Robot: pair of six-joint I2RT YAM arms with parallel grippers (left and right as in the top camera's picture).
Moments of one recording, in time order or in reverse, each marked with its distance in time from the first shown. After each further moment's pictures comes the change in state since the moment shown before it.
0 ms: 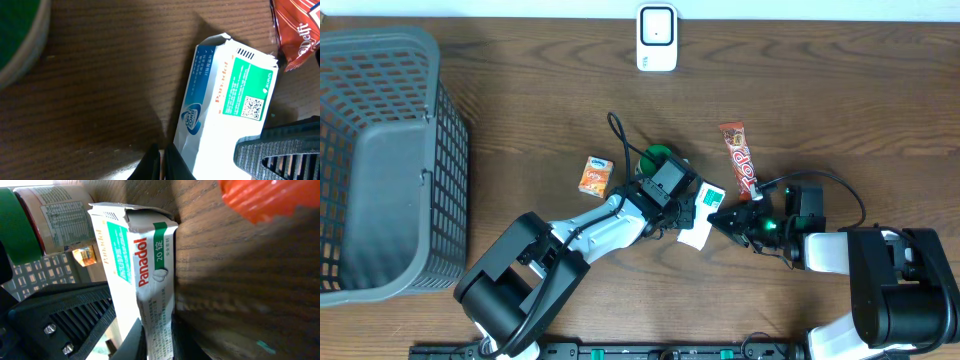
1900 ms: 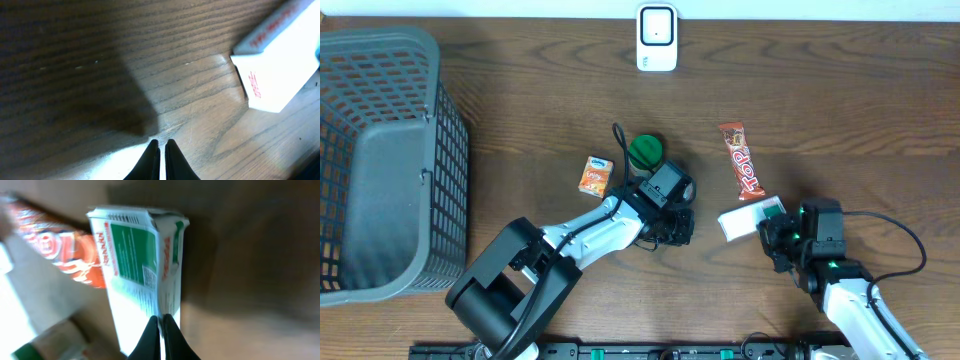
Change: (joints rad) left arm 0.001 -0.041 -0.011 -0.137 0.194 0.052; right arm 0.026 -0.602 -0.064 -0.469 0.649 0.625
